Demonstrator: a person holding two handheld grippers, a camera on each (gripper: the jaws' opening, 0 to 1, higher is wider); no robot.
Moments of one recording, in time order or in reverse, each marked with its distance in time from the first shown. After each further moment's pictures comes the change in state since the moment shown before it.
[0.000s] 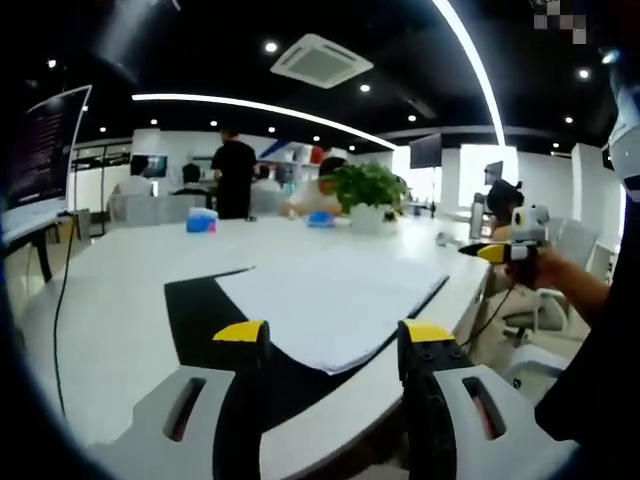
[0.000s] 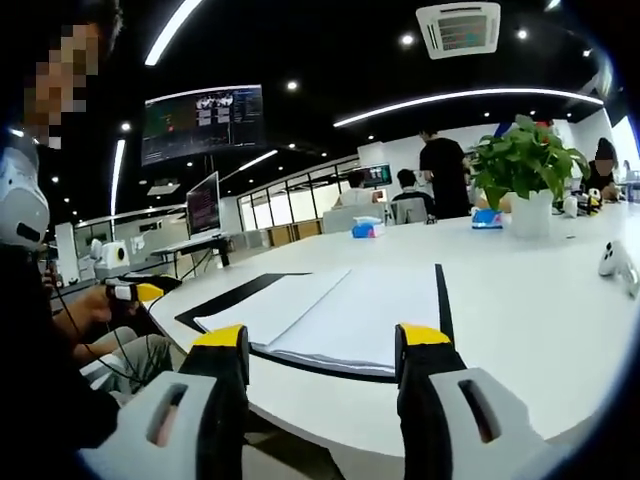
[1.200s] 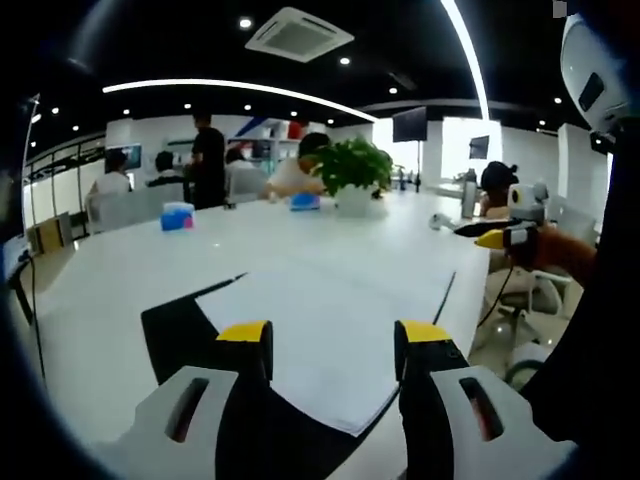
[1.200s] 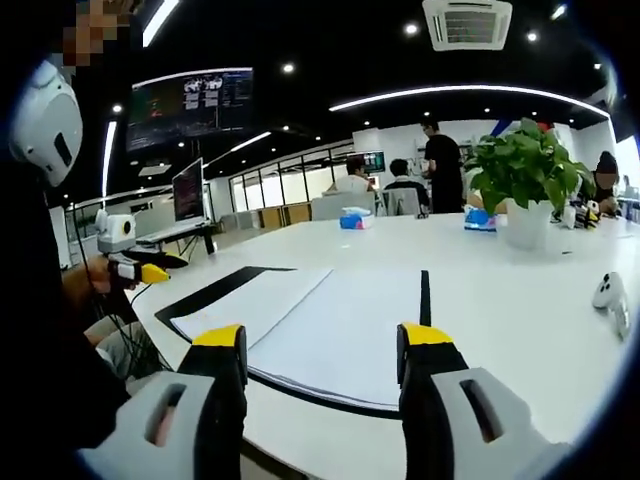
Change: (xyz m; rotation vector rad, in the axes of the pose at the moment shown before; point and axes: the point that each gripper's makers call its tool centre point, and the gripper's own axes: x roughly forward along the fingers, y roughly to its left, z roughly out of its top) left arm 0.064 -0.001 0.024 0.042 0.125 -0.093; right arm 0.015 -0.022 0.019 -0.042 0.088 -0.039
